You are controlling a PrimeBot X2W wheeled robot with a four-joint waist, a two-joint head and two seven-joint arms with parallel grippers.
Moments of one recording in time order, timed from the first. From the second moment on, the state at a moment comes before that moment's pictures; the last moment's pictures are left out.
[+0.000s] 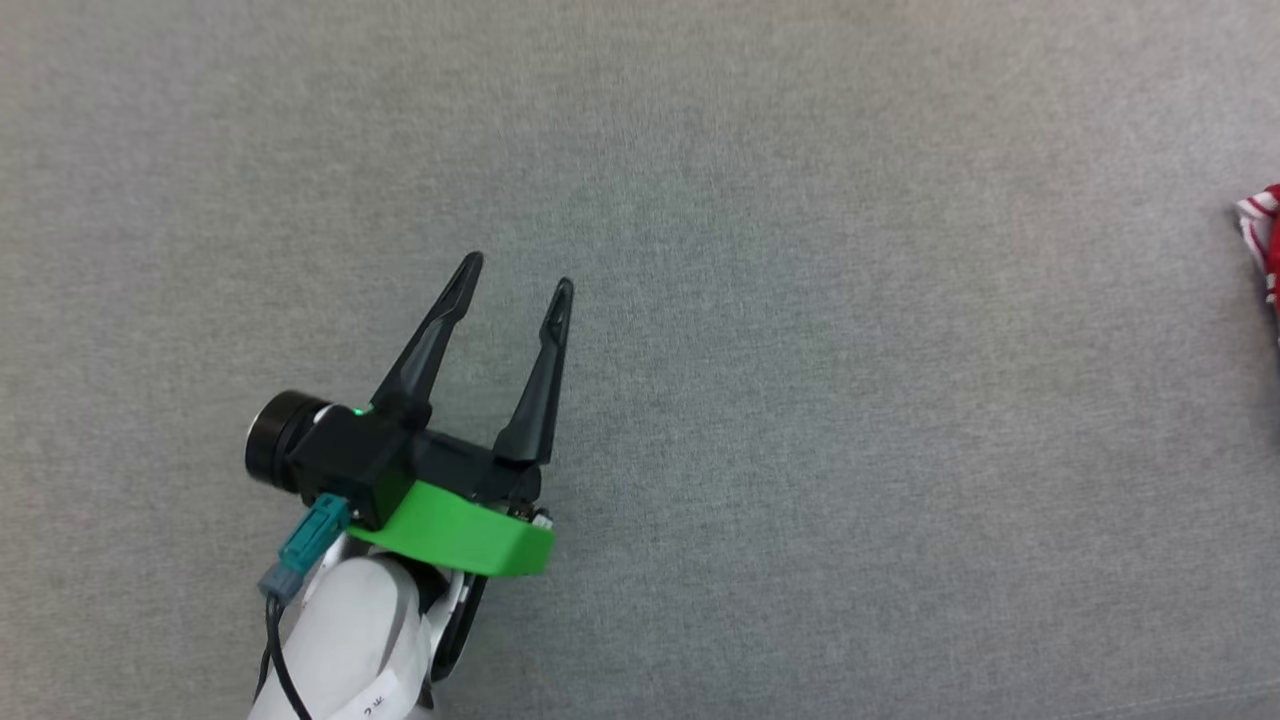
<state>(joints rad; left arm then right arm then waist) -0.25 0.15 -0.28 -0.06 -0.24 -0.13 -0.26 -0.59 -0.65 -0.19 0.55 0.04 0.13 -0.01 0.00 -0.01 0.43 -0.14</state>
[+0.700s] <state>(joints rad) -0.10 0.09 -0.14 0.04 -0.23 -0.13 -0.26 -0.18 -0.25 -0.05 -0.09 0.22 0.13 -0.07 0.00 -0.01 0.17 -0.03</state>
